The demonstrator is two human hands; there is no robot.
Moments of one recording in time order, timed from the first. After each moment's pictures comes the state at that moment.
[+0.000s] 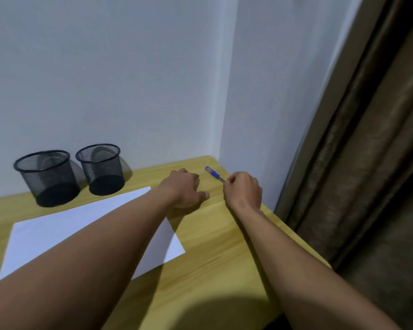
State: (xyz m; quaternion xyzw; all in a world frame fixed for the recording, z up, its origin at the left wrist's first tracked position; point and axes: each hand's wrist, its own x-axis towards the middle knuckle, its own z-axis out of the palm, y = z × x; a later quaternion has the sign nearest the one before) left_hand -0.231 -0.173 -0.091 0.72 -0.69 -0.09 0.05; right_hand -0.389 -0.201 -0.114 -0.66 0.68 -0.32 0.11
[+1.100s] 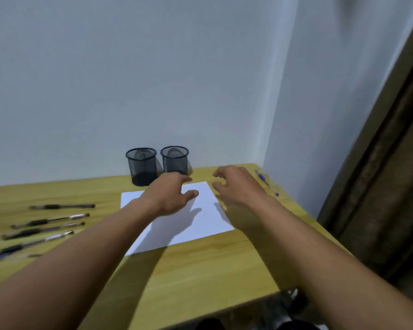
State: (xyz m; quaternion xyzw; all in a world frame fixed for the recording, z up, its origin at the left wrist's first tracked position) left_hand -0.138 0.013 -0.051 0.75 -0.64 -0.01 0.19; right_hand -0.317 -0.084 -0.036 -0.88 0.41 -0.19 0.14
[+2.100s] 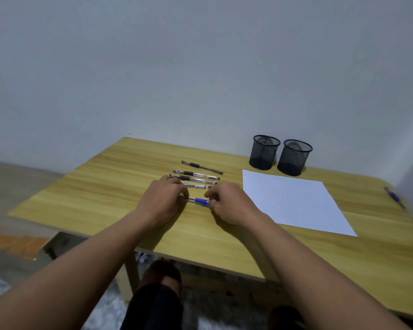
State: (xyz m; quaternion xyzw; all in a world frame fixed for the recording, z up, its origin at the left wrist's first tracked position) left_hand -0.007 0.277 -0.099 0.84 -0.50 0.14 0.13; right_hand -0.135 0.128 -0.081 -0.96 0.16 -0.09 0.20
